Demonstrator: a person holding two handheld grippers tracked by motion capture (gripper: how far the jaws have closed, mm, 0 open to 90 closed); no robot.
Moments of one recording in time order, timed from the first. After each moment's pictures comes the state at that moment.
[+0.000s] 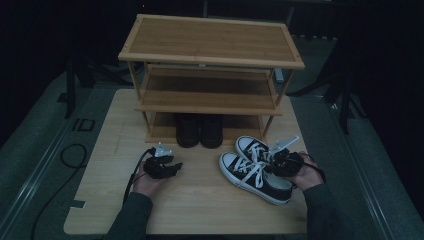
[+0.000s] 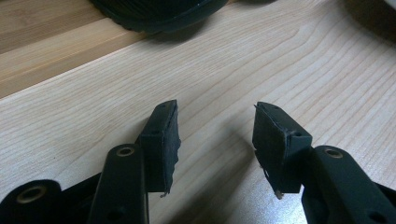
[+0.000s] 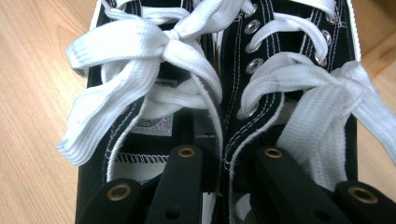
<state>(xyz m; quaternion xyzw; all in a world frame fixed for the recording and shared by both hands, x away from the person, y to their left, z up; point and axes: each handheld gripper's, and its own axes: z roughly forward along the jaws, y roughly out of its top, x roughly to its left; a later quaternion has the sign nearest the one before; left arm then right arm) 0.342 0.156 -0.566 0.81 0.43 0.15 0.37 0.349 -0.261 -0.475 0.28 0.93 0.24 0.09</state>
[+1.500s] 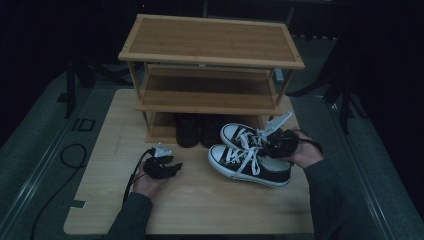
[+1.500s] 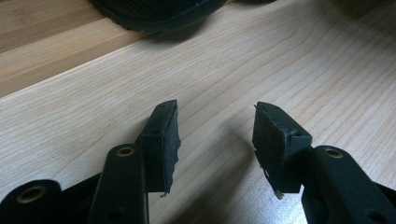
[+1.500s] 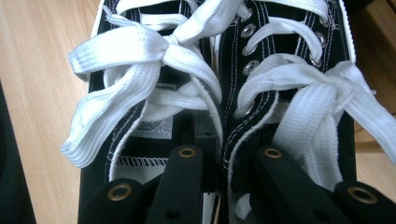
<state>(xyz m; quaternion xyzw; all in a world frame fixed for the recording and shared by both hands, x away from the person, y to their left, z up) 0.341 0.156 -0.566 0.81 0.43 0.15 0.38 0.373 -0.230 -0.409 0.17 0.95 0.25 0.08</state>
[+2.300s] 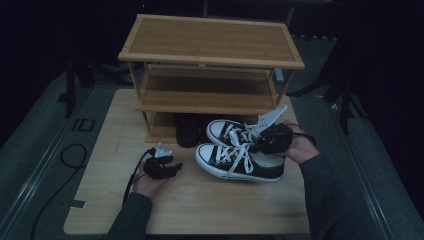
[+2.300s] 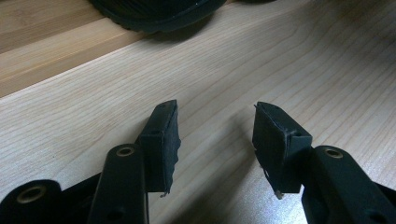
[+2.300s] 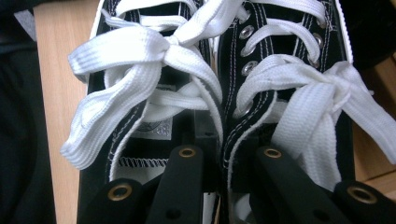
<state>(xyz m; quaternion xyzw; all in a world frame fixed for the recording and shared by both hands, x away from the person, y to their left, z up) 0.341 0.155 -0.566 0.81 0.43 0.15 0.37 0.368 -0.205 -0.382 0.11 0.95 0.29 0.07</state>
